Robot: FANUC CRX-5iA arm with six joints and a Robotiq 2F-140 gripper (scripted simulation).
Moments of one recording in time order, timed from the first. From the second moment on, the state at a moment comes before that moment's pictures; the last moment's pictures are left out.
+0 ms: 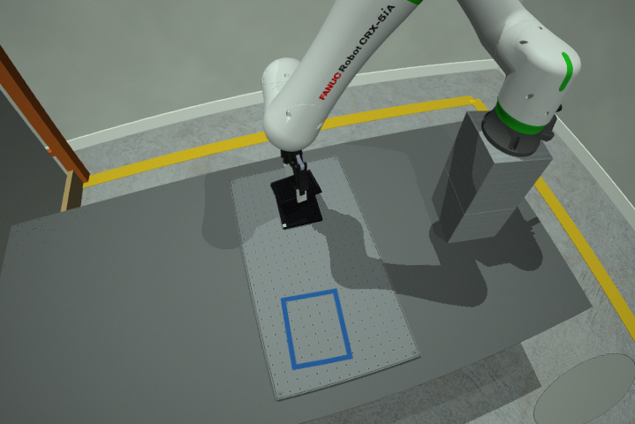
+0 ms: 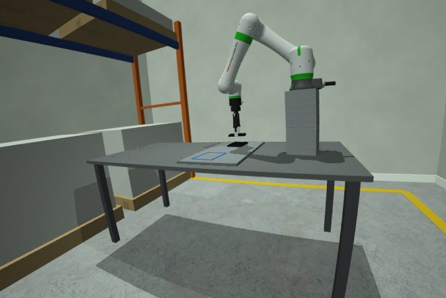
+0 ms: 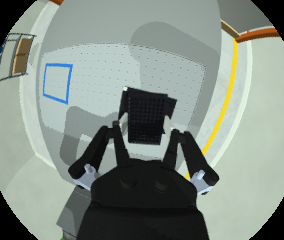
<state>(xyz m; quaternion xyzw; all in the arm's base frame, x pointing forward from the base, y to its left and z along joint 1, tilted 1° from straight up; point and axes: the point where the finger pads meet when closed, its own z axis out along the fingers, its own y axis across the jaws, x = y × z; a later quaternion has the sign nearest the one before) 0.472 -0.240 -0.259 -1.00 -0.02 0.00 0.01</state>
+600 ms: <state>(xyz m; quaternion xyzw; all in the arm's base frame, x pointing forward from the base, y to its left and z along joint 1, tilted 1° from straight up) 0.472 -0.240 -0.259 -0.97 0.23 0.00 0.02</state>
